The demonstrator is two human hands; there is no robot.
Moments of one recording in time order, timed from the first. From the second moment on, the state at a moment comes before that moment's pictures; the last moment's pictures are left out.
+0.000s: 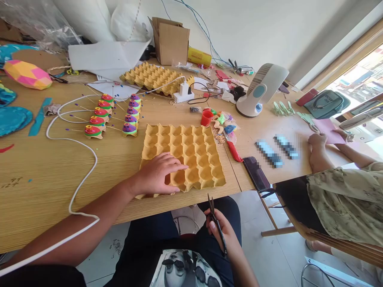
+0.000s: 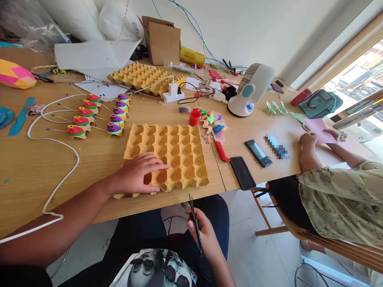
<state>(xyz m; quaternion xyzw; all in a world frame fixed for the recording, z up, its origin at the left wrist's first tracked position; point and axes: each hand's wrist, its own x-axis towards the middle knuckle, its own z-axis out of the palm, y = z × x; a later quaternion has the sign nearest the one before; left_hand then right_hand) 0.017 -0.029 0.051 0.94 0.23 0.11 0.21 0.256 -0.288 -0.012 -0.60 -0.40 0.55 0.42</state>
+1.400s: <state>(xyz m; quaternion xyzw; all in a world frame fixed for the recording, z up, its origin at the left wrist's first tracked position) 0.012 -0.040 0.058 0.93 0.23 0.13 0.26 0.239 -0.268 -0.049 -0.63 -0.52 0.37 0.45</state>
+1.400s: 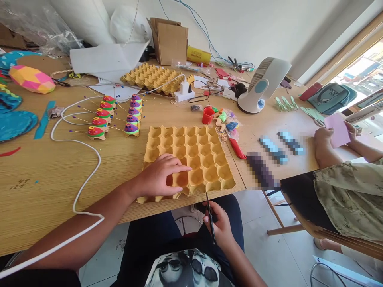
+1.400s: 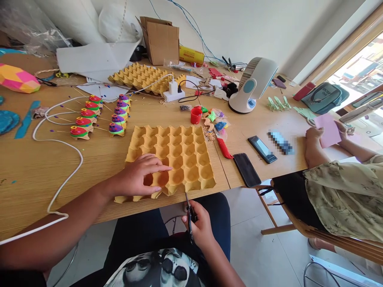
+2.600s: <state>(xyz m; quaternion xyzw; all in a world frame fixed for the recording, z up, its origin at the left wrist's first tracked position) 0.018 -0.042 0.056 0.94 0.23 0.12 0.23 0.221 -0.267 -0.070 -0.66 -0.53 0.31 0.43</state>
